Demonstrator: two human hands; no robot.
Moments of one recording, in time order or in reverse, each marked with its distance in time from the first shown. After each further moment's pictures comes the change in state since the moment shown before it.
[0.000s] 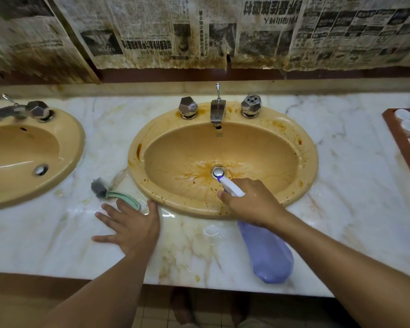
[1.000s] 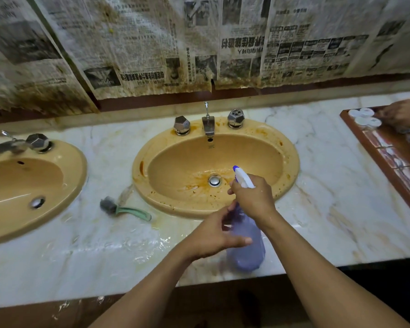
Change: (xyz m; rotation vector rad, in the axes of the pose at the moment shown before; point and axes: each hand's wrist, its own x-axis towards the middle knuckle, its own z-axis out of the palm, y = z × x) left_hand -0.093 0.043 -0.061 -0.625 -1.118 0.945; right_hand -0.032 -0.023 0.028 0.571 0.455 0.265
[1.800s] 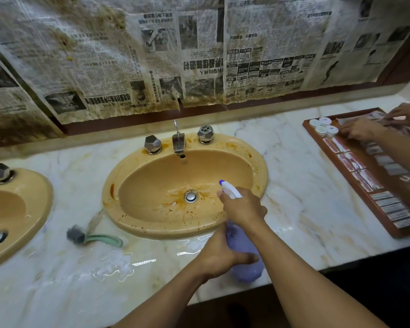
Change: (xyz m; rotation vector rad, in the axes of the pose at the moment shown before) left_hand 0.043 0.012 0.071 0.019 0.052 -0.116; right_hand 0.031 0.023 -0.038 -0.220 0.050 0.117
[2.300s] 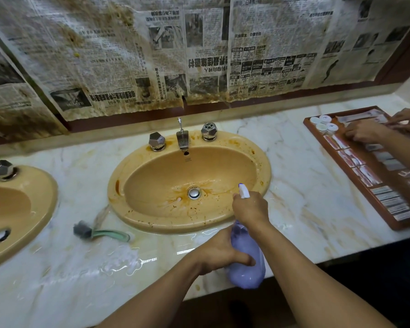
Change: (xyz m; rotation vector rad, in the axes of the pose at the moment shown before) left_hand -0.008 -0.005 -0.021 -0.024 -0.257 -0.034; right_hand -0.010 0.009 0.010 0.102 0.073 0.055
